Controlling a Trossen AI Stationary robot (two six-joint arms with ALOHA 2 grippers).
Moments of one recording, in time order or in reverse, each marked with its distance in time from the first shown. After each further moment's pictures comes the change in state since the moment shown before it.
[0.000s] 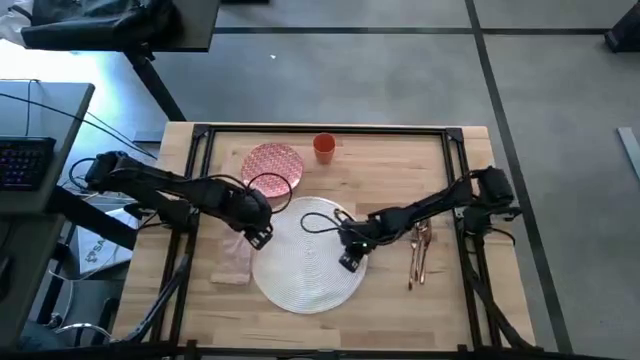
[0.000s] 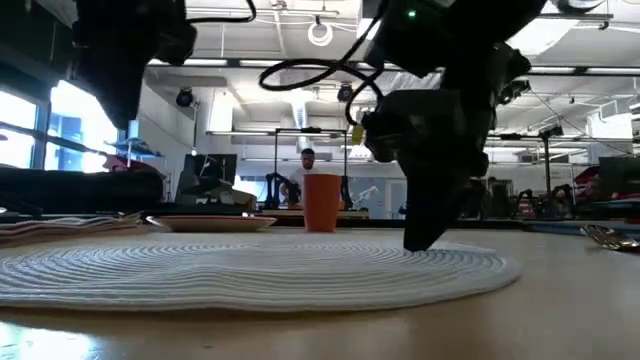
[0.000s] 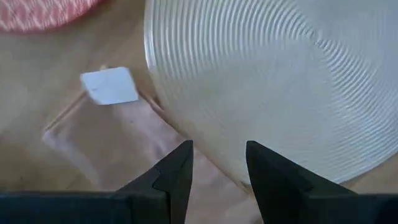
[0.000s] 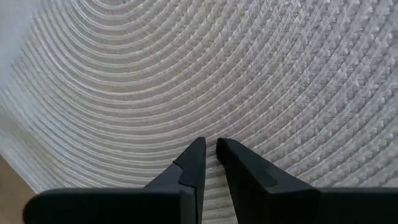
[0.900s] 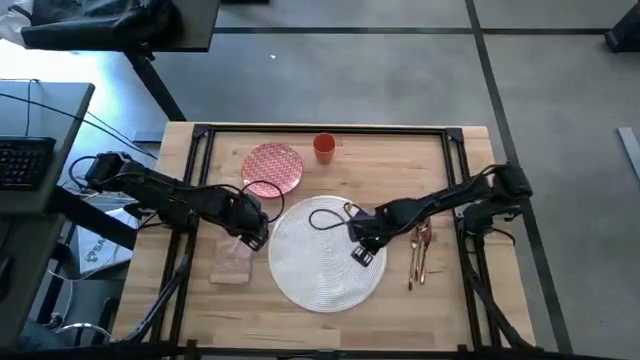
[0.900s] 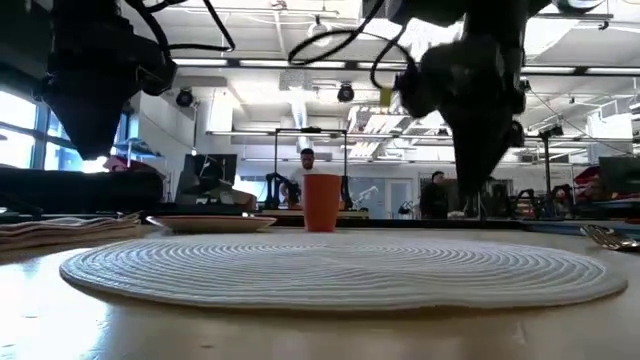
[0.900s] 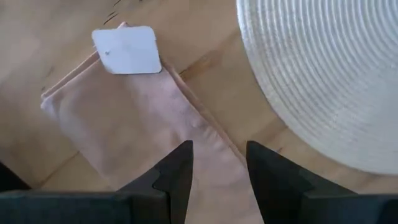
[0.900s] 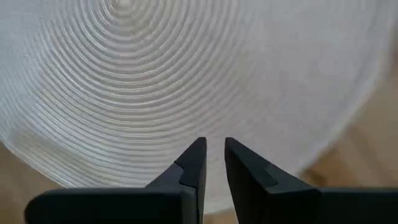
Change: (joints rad) left arm -0.016 0.000 -0.111 0.037 -0.018 -0.215; right arm -0.002 -0.240 0.046 -0.395 0.065 0.033
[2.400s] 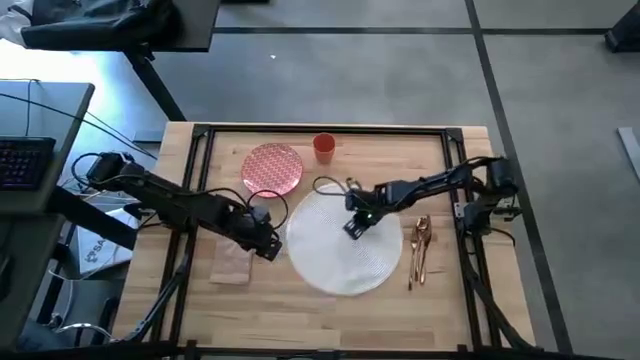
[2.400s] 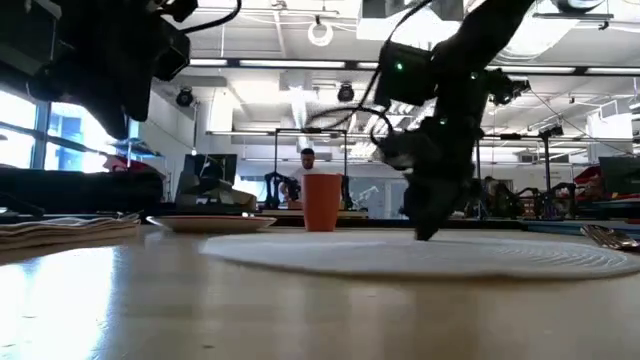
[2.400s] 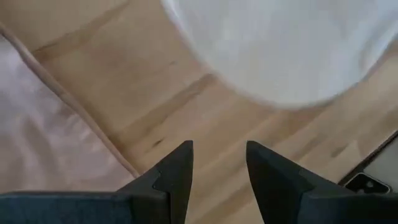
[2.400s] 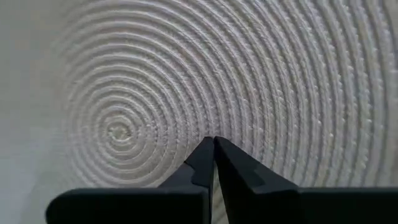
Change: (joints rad) left arm -0.093 0.011 0.008 0.300 0.055 -0.155; right arm -0.300 0.113 -0.158 0.218 0.050 -0.114
